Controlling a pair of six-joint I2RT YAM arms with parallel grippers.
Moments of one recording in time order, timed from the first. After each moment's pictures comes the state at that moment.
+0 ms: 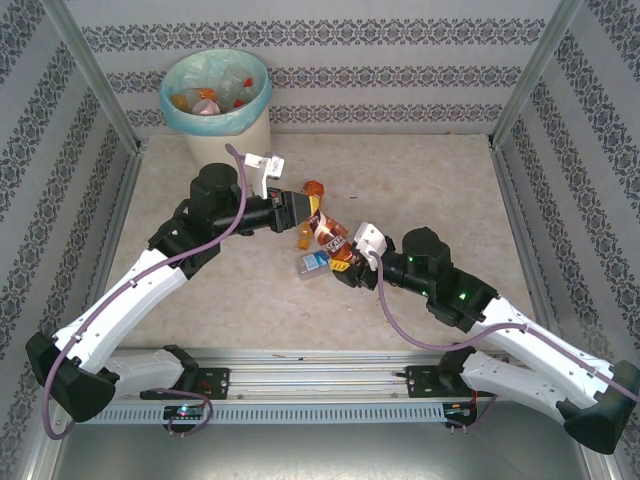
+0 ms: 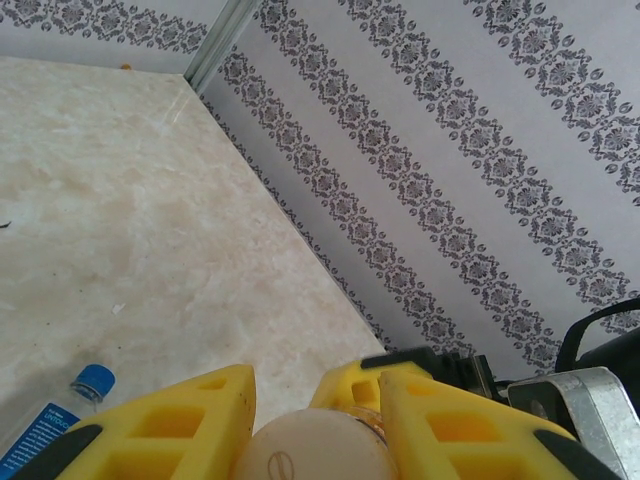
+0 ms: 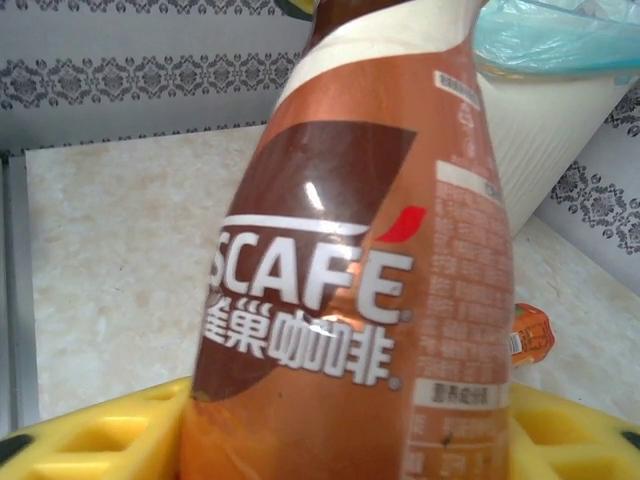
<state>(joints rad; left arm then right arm) -0.57 1.17 1.20 -0.27 0.48 -0.59 0.81 0.85 0.76 -0.19 -0.18 -0.20</state>
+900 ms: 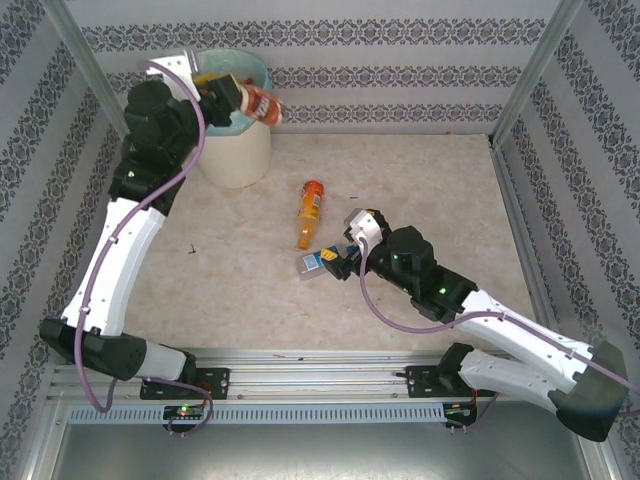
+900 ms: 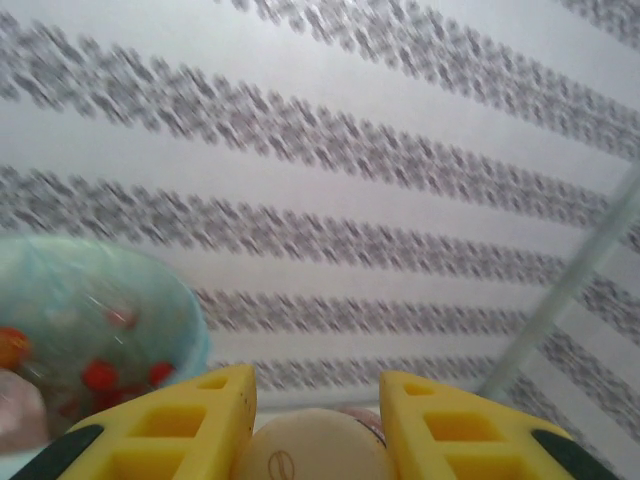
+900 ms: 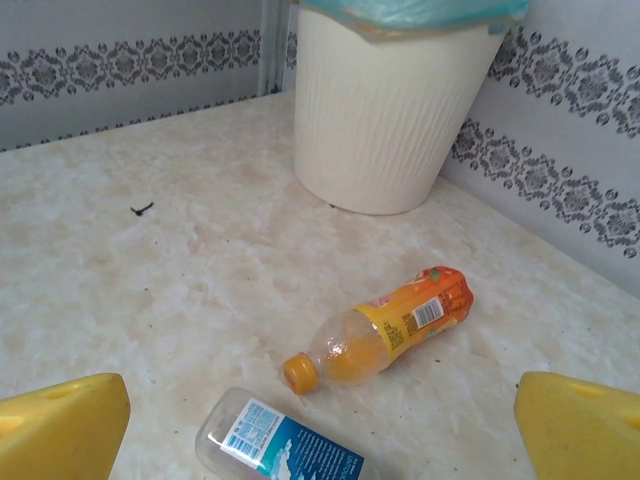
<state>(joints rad) -0.22 1.42 1.74 -0.29 0.05 -0.31 0.81 0.96 0.71 -0.03 0.04 -0.12</state>
